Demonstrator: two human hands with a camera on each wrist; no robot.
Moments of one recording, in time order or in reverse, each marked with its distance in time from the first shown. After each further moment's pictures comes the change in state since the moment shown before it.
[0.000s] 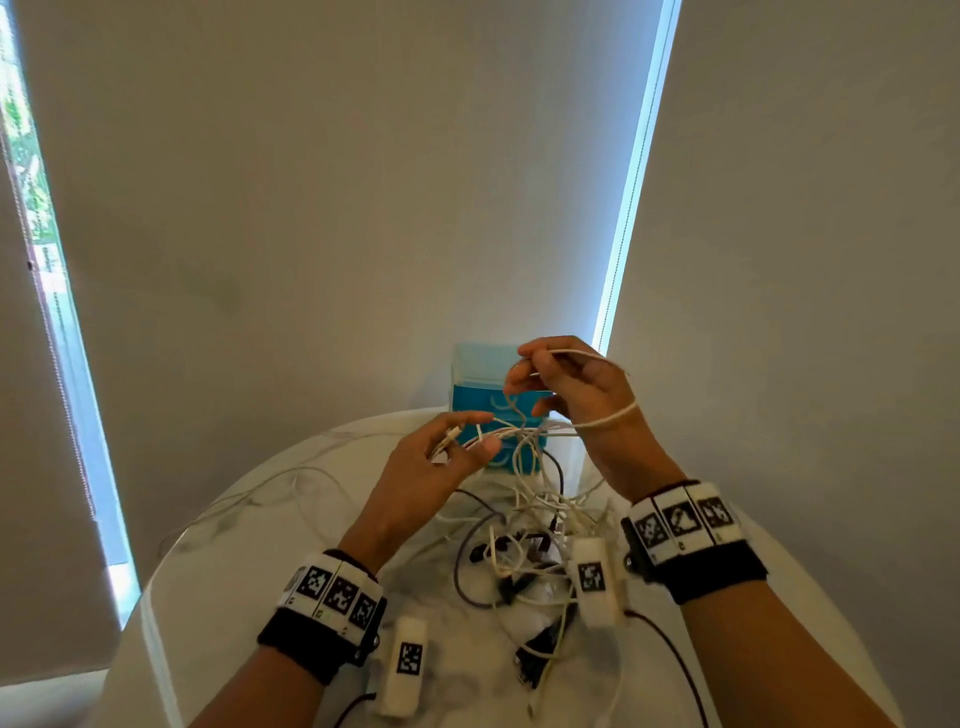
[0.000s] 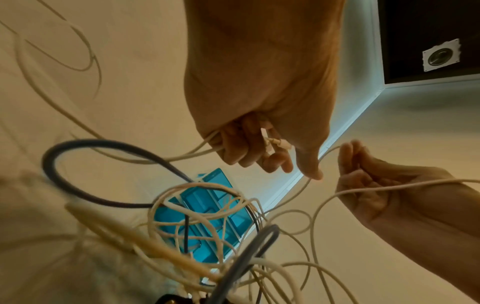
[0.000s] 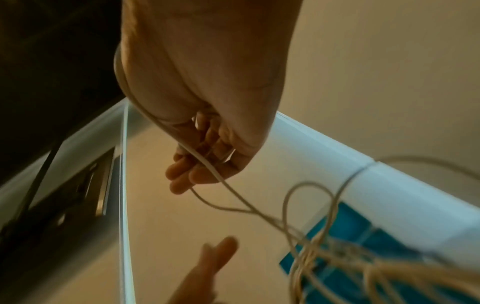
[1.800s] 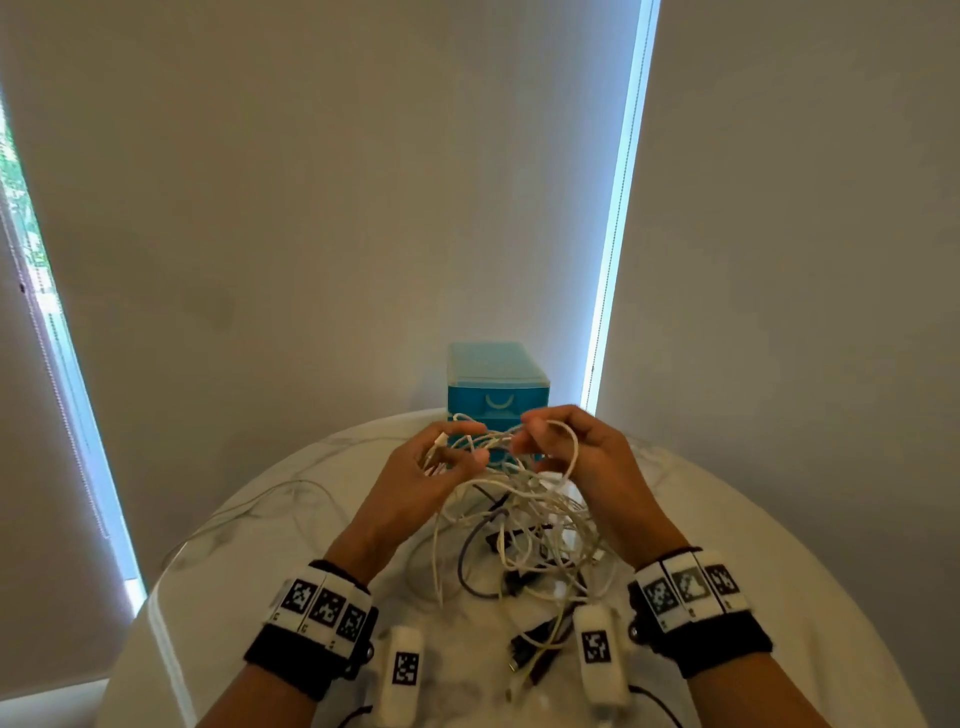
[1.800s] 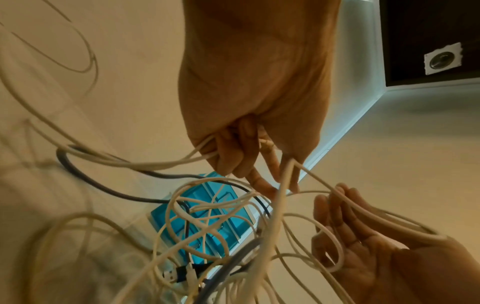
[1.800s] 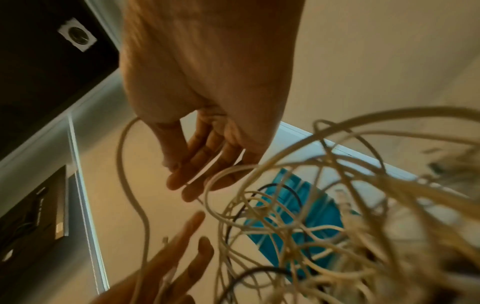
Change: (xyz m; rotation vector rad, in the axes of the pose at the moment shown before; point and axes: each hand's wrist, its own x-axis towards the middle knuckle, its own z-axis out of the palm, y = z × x) left_hand -0.001 0.001 0.000 -0.043 -0.062 -0.111; right_hand -0.054 0.043 -0.008 0.137 0.115 0.195
